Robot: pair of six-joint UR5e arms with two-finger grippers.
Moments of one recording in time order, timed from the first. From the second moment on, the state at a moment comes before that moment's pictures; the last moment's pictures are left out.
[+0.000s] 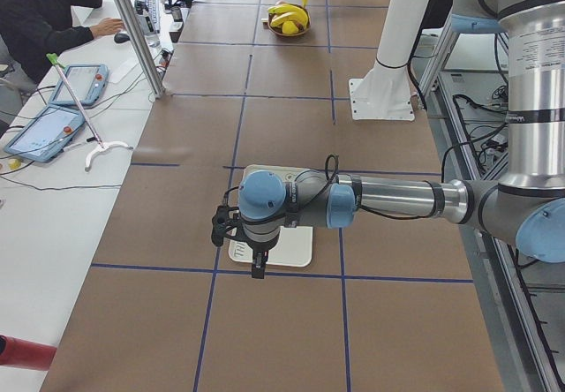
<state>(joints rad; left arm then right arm) -1.65 -1.44 -1.76 -1.53 -2.44 0.09 1.30 -1.94 1.90 -0.95 2.46 0.63</state>
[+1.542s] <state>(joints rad) -1.41 -1.61 -1.76 -1.81 -2.47 -0.40 0.98 -1.16 2.05 -1.62 2.37 0.92</state>
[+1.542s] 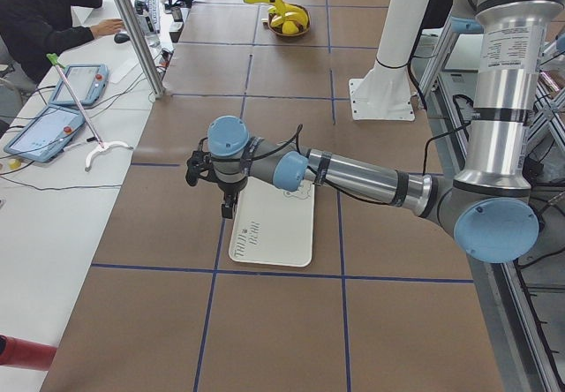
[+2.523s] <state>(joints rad) -1.03 -1.86 -1.75 -2.51 -2.39 -1.59 0.64 -1.13 1.97 -0.98 2.01 1.51</state>
